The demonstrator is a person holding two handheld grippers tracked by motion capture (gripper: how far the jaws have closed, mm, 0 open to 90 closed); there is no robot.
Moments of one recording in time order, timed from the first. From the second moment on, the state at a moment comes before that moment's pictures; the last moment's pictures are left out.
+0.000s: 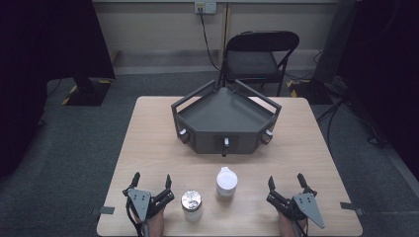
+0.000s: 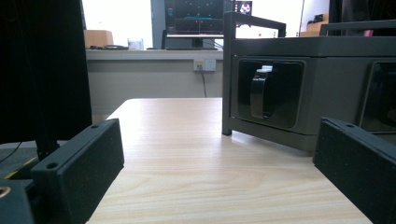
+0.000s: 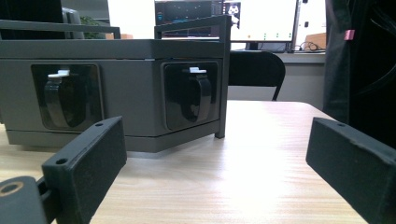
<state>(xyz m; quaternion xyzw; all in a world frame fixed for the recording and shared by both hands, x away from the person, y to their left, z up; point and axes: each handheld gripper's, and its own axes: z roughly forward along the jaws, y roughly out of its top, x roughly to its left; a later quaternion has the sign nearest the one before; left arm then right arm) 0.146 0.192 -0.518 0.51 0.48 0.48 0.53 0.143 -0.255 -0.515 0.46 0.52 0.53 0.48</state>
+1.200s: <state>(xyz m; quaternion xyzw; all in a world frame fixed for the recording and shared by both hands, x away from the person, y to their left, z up) 0.146 0.192 -0.518 0.51 0.48 0.48 0.53 0.142 -0.251 -0.515 0.47 0.52 0.52 0.49</state>
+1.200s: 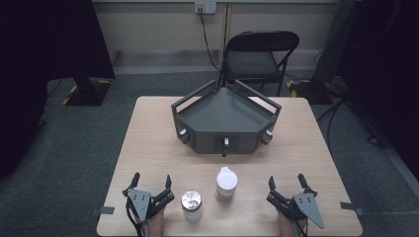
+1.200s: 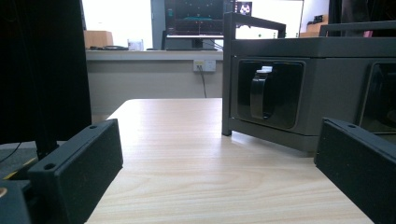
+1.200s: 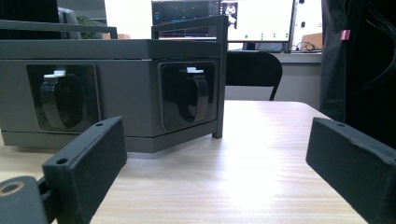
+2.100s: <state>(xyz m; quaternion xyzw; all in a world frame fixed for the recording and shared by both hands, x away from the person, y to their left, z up) 0.136 0.207 -0.502 0.51 0.45 0.45 0.57 0.142 -0.250 -0.515 0.47 0.51 0.52 0.49</state>
